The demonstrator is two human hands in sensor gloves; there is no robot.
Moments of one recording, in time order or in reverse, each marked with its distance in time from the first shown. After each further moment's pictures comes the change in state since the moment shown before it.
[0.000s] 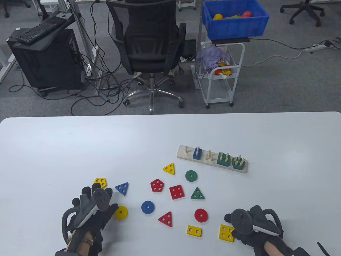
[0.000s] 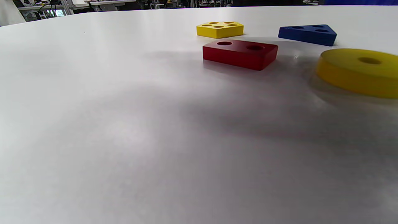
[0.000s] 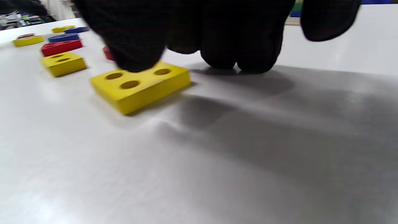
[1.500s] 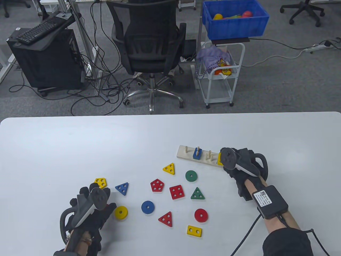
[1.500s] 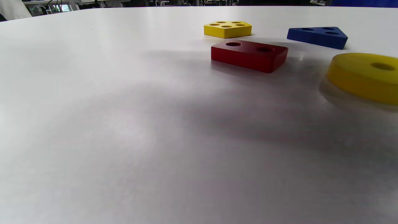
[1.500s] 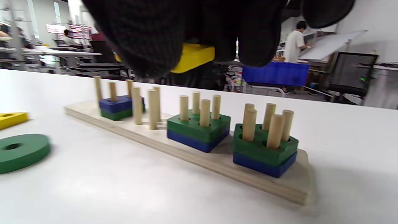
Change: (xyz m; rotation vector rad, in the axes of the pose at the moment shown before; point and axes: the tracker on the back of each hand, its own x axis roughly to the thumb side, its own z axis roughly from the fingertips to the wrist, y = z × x) left_hand -0.006 0.002 -0.001 -0.007 0.021 0.026; right_hand -0.057 -0.108 -0.146 -0.294 0.327 0.069
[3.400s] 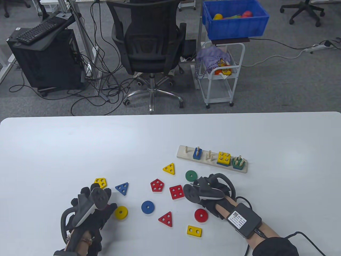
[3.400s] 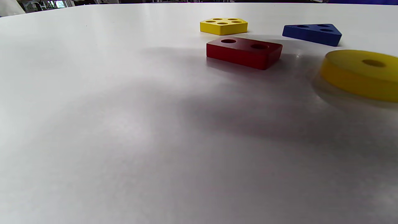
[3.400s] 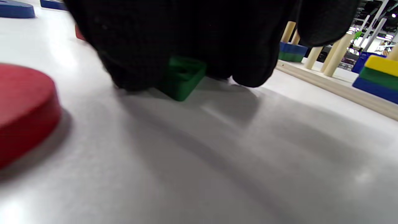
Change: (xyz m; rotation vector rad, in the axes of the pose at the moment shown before) left_hand 0.003 -0.001 0.000 -0.015 -0.015 -0.002; right_hand 0.123 0.057 0.060 0.091 -0.491 0.209
